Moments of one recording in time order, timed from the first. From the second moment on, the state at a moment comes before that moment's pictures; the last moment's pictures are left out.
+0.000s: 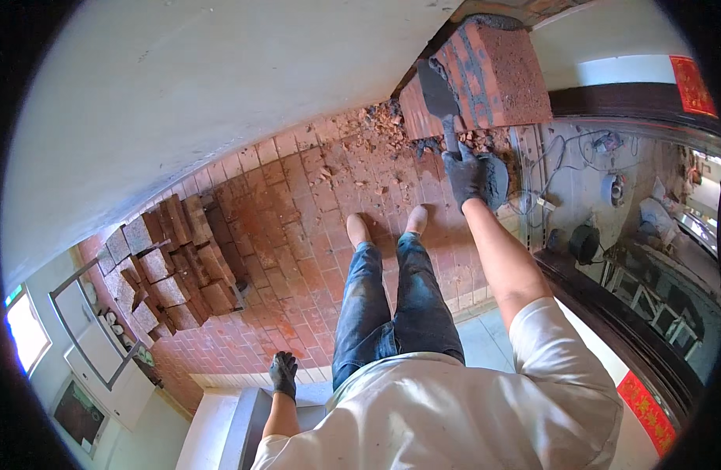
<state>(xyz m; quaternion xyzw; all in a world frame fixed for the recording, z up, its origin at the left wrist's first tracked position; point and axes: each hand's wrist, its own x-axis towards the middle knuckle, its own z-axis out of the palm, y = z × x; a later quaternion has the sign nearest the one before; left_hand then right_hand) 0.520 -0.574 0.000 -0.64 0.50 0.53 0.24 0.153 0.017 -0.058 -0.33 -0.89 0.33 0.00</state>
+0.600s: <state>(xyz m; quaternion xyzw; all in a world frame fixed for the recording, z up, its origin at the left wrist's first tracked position) 0.447 -0.491 -0.017 -0.56 0.53 0.60 0.22 0.363 0.071 0.172 -0.16 -0.92 0.33 0.16</state>
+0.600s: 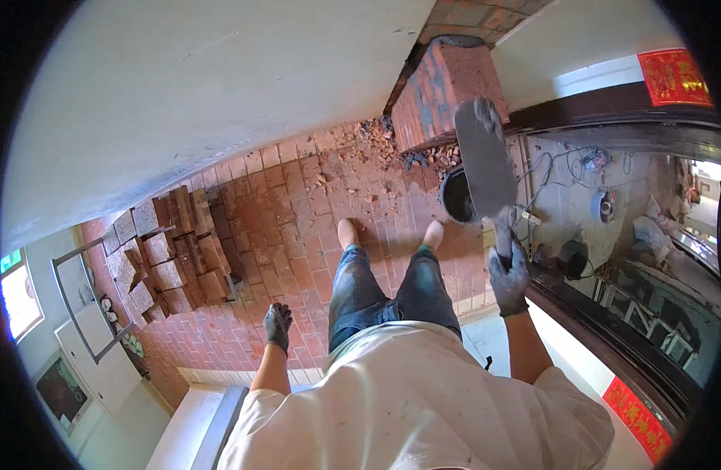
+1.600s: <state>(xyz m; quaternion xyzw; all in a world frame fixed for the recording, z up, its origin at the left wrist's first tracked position) 0.095 -0.028 0.069 -0.11 0.68 0.71 0.14 0.375 0.251 0.107 -0.01 -0.90 0.43 -0.05</state>
